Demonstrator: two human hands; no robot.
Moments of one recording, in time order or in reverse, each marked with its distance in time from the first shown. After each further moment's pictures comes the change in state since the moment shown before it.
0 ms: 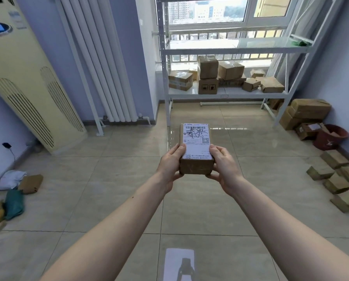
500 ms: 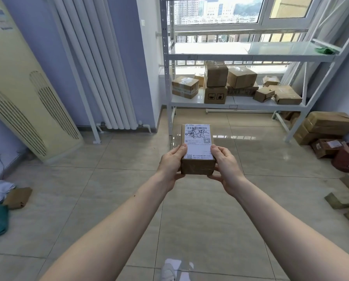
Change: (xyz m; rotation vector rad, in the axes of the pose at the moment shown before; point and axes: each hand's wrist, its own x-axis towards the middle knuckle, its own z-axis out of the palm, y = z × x) left_hand 0.212 0.085 0.026 -0.008 0.038 -0.025; right_hand 0.221 -0.067 0.020 -0.024 -0.048 -0.003
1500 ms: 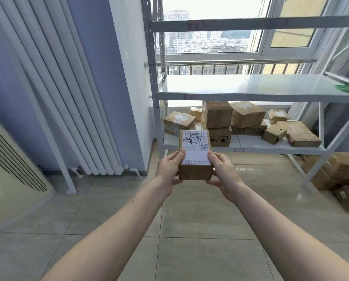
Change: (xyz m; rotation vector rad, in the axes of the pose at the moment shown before) left_hand 0.424 0.214 0.035 0.006 -0.013 0.075; right_hand 0.442 -0.150 0.054 -0.023 0.001 -0.041
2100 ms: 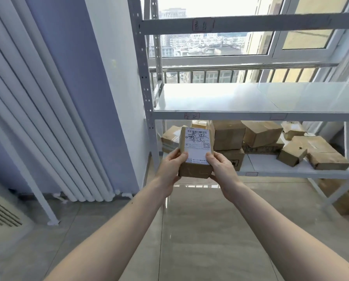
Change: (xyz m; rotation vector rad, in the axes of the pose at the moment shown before) left_hand 0.271 0.096 0.004 -0.009 -0.117 0.048; right_hand 0.284 -0.053 0.042 -0.036 0.008 -0.066
